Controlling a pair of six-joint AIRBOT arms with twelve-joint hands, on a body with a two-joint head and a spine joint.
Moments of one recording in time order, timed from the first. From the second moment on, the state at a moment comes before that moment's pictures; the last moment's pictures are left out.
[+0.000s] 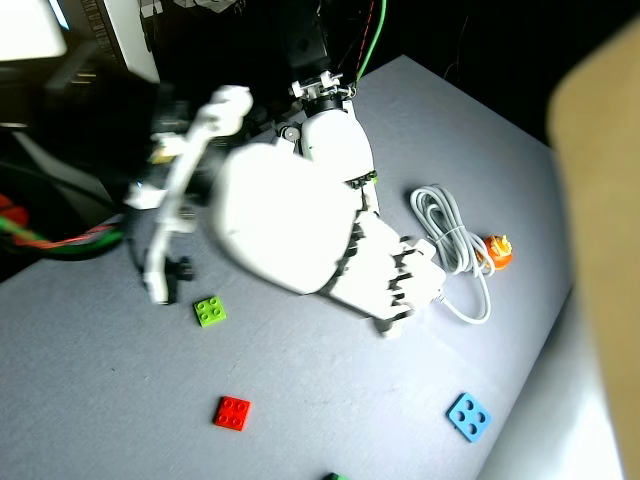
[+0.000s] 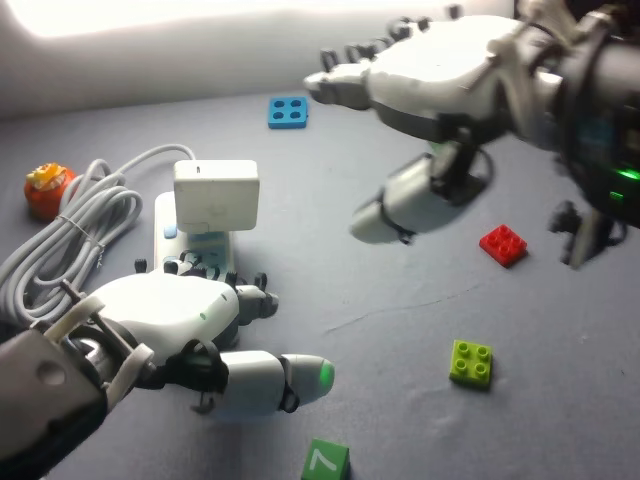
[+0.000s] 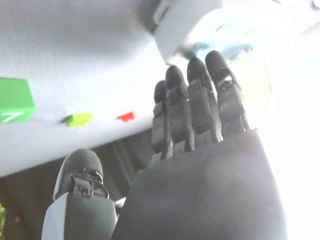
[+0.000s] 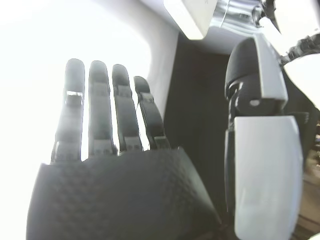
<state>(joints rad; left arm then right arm) 0.60 -0.94 0.67 -1.24 -0.66 1.91 -0.05 -1.11 0.83 -1.29 -0.50 0.35</state>
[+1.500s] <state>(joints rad) 0.27 -0.66 0.73 -1.22 -0.31 1.99 -0.15 -1.02 0.79 -1.51 -0.25 0.47</state>
